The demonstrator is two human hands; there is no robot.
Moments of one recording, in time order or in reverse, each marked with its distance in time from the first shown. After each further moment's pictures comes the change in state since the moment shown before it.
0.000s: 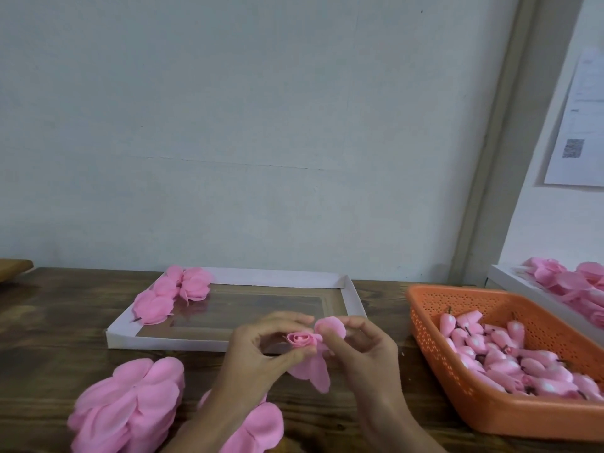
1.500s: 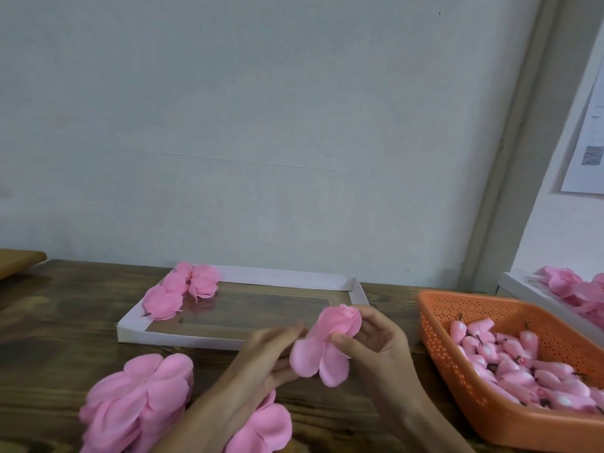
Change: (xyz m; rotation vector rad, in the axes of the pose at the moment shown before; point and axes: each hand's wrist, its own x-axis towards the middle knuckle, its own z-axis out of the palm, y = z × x) left_hand 0.004 -0.002 -0.006 -0.344 -0.028 -0.699; right_hand 0.020 0.001 -0.016 0.107 -0.288 -0.123
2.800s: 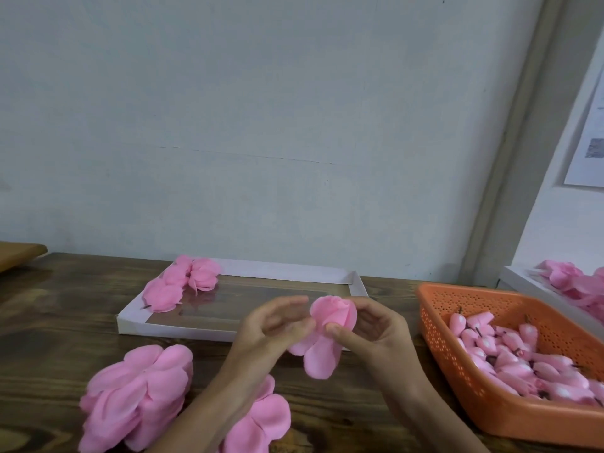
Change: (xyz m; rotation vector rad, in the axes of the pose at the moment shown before) left_hand -0.002 0.002 0.002 0.203 0.063 0.336; right_hand 0.000 -0.015 -0.001 -0.231 -0.067 -0.010
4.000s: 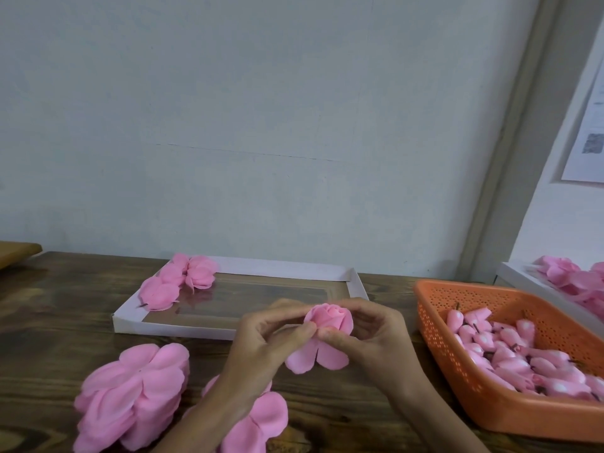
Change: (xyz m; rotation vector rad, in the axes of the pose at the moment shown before) left_hand -0.010 0.006 0.008 -0.013 -0.053 0.197; right_hand 0.001 0.001 -0.004 -0.186 -0.044 -0.081
